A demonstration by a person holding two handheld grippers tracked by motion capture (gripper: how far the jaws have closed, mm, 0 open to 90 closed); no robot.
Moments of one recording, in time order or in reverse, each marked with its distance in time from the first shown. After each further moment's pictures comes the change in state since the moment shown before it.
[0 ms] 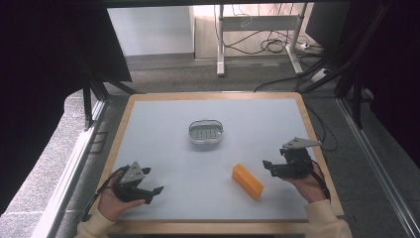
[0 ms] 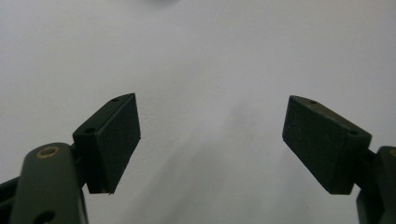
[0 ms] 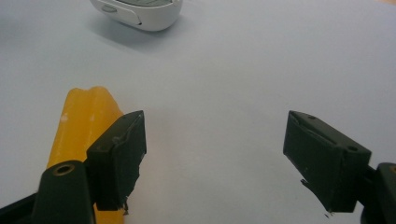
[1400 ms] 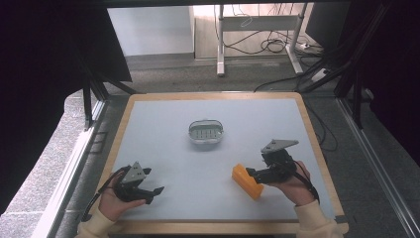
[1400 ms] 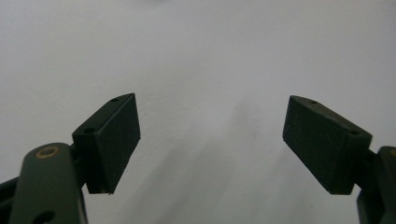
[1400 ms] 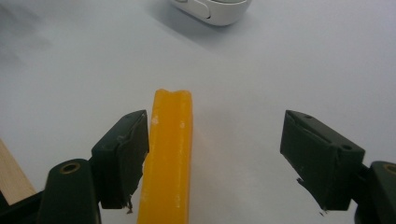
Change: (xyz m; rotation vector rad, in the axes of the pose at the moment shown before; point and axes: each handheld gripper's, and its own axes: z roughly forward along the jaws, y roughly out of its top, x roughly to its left) left arm 0.001 -0.001 0.003 0.016 -0.003 0.000; right arm 0.052 0.023 0.004 0.098 0.091 -0.120
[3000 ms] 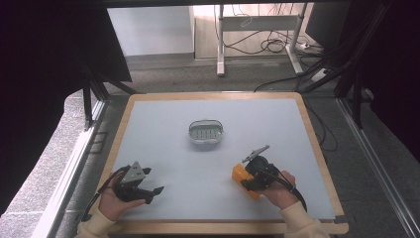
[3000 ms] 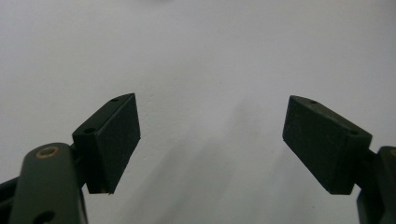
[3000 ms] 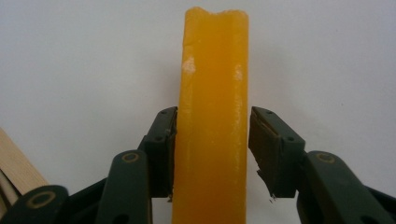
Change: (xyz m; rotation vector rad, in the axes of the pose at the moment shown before) left arm 0.001 0.000 -0.001 -0.007 0.004 -0.001; right arm 0.024 -0.007 0.048 0.298 0.013 -0.011
